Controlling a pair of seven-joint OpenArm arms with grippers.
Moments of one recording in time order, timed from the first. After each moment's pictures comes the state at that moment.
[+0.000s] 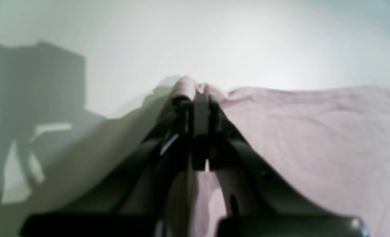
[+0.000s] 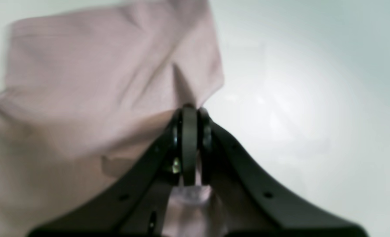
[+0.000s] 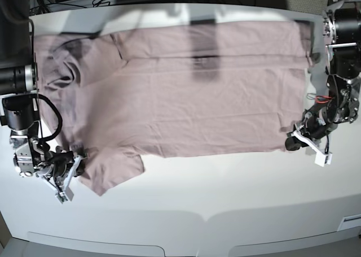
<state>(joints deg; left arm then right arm) -24.1 -20.0 -5.9 35.4 -31.3 -37.1 24.8 44.3 28.5 -19.1 24.2 13.6 34.7 -21.9</state>
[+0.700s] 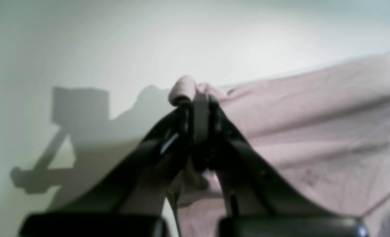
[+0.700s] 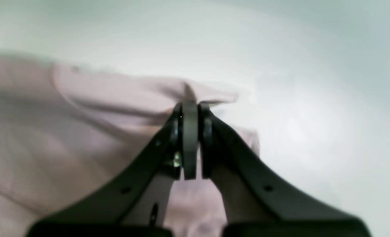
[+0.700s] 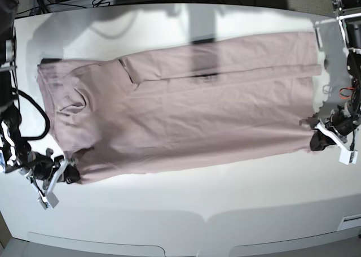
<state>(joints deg) -9.3 -25.2 -13.0 65.4 -35.3 -33.5 34.7 33.0 39.2 -19.5 53.8 41.2 34.6 -37.2</state>
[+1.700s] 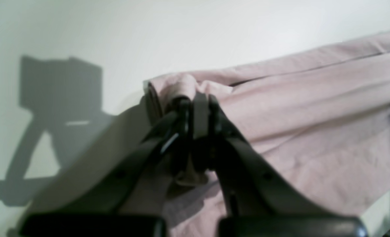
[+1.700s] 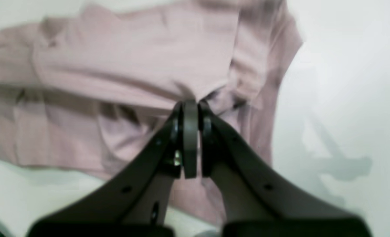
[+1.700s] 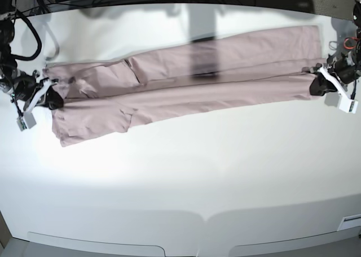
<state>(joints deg) 11.9 -29.8 -13.0 75.9 -43.4 -33.7 37.7 -9.3 39.3 13.9 78.5 43.4 35.2 -42.8</state>
